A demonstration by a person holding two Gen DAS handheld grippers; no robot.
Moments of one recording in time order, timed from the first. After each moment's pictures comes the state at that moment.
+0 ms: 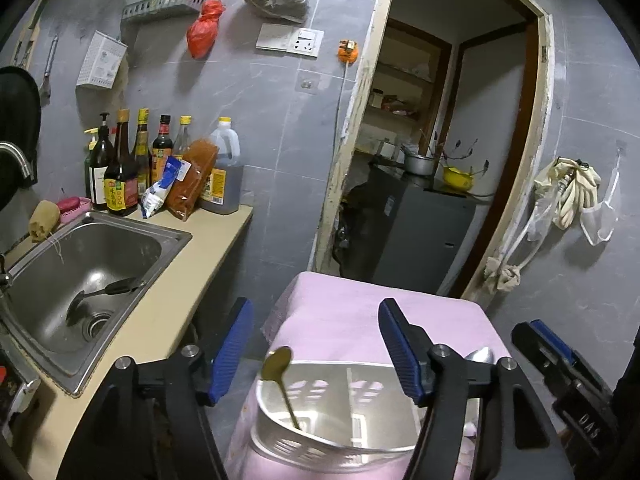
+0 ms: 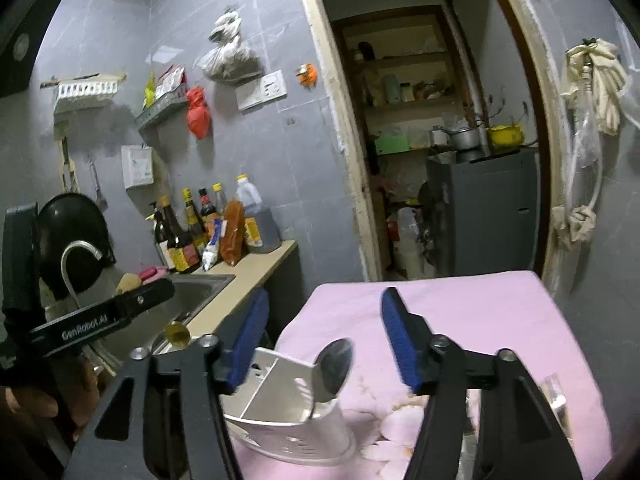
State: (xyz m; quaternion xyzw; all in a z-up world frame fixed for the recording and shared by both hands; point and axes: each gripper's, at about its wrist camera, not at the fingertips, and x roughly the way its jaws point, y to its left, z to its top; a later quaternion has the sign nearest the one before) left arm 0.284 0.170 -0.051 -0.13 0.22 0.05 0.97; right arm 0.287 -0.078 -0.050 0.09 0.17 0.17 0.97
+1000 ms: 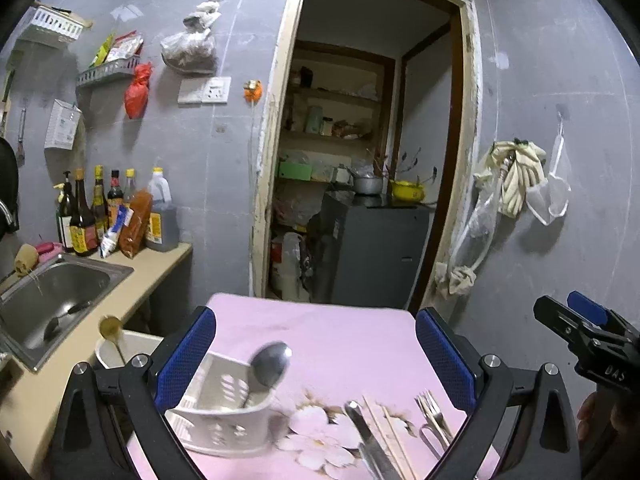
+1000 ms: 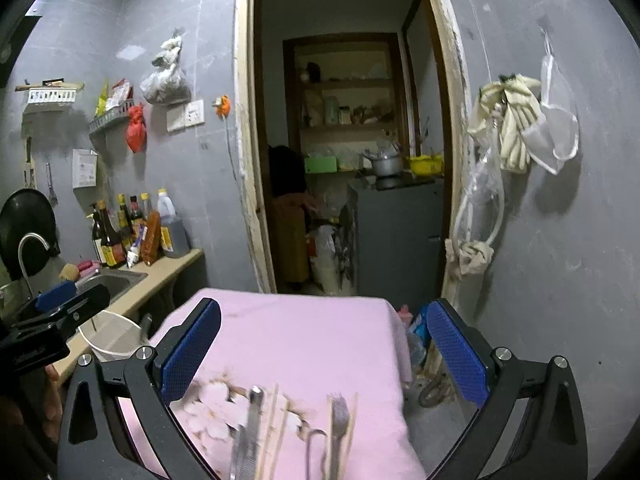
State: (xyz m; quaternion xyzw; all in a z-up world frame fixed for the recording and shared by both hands) left arm 0.251 -0.025 -0.032 -0.07 0.16 0.03 0.98; right arm 0.266 -0.280 -0.024 0.03 0.17 0.08 0.98
